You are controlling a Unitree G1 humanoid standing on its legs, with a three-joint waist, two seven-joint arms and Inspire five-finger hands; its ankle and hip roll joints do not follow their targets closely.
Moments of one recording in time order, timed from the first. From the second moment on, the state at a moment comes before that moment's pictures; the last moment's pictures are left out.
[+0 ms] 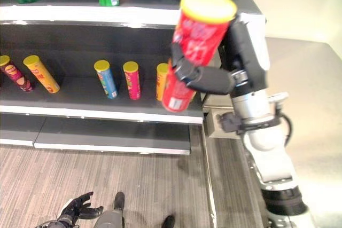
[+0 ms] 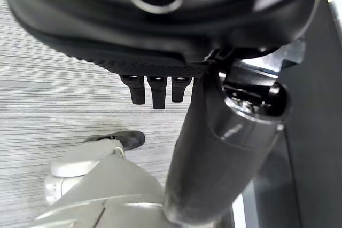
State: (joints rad) left arm 0.13 0.33 -0.06 0.90 -0.12 -0.08 -0.02; right arm -0.28 -0.70 0.03 -0.37 0.20 -0.22 -0.05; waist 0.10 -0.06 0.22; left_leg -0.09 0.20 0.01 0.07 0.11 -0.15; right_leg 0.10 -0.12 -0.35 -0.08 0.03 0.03
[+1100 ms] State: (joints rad) left arm 0.10 0.27 -0.12 0.83 -0.15 -0.07 0.00; right arm -0.31 -0.61 0.27 -0.23 -0.15 -0.13 -0.04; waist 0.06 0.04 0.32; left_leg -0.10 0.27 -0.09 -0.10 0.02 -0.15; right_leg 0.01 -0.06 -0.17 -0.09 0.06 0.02
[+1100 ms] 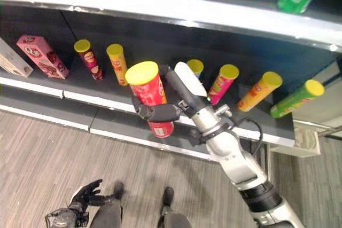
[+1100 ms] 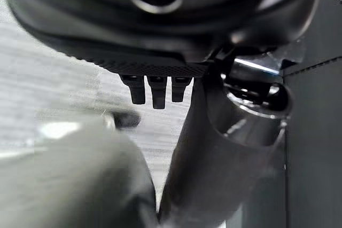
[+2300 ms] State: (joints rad) left arm 0.03 0.34 -0.26 0.67 -0.12 -0.11 0.13; right arm -0.54 -0.46 0.18 -0.07 -0.55 -0.02 -0.58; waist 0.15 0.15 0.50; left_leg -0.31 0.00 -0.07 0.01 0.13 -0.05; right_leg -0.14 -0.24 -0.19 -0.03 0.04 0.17
